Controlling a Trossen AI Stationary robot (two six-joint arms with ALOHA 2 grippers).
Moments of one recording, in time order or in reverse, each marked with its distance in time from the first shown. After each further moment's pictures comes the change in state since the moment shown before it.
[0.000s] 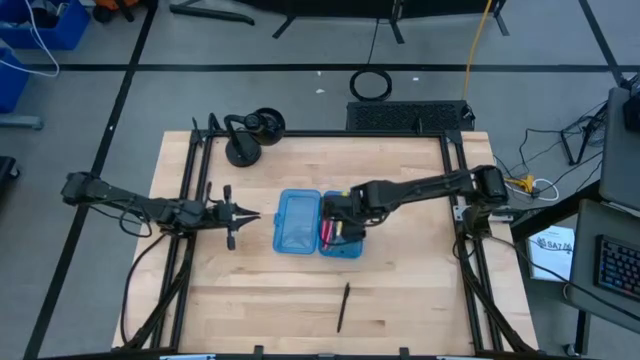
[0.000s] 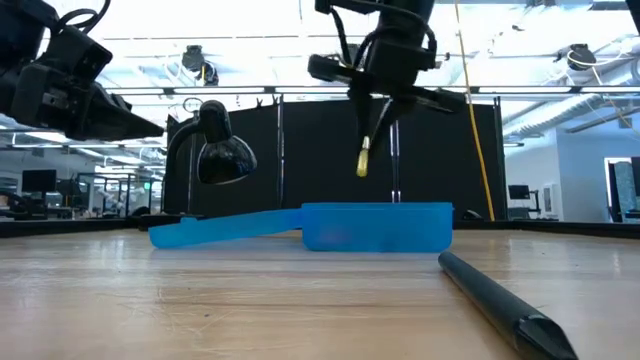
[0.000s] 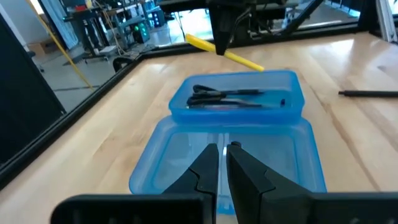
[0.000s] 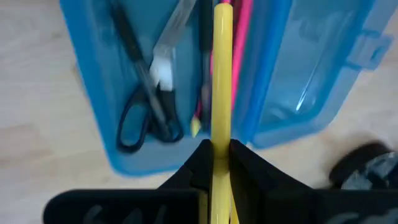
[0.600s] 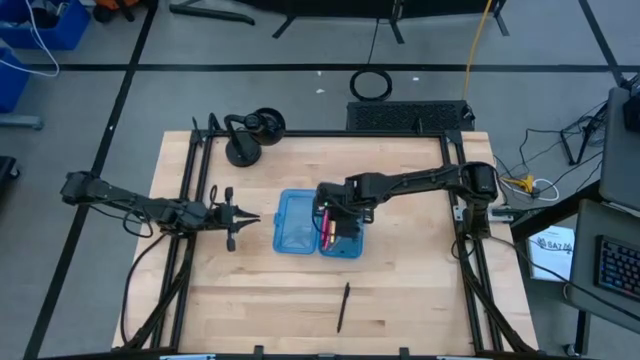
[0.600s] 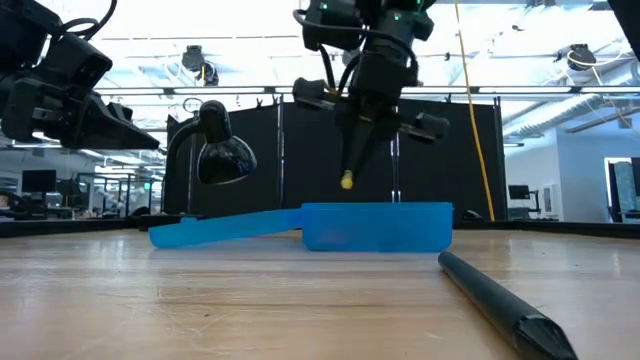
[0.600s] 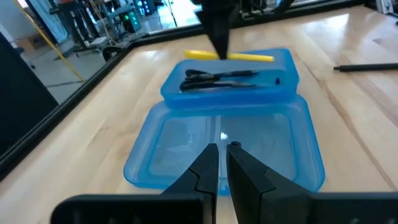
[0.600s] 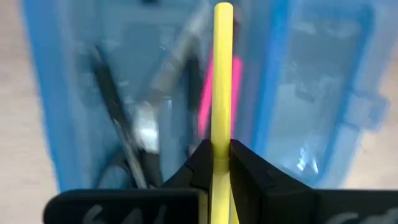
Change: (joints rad) left arm 0.000 0.021 0.000 -0.045 0.025 0.025; right arm -0.099 0.069 -0.022 0.160 -0.326 -0.089
